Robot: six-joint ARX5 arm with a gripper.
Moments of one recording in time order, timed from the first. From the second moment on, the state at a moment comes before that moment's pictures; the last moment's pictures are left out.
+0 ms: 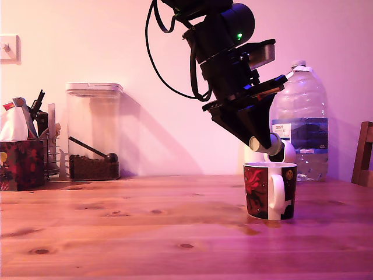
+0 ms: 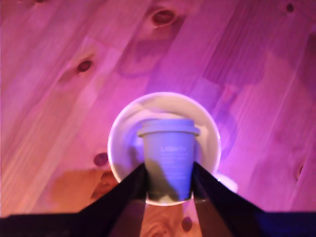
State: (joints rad) arm -0.81 2.28 2.13 -0.89 0.18 0.20
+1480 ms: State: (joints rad) arm -0.79 2.28 2.13 -0.62 0.31 0.21
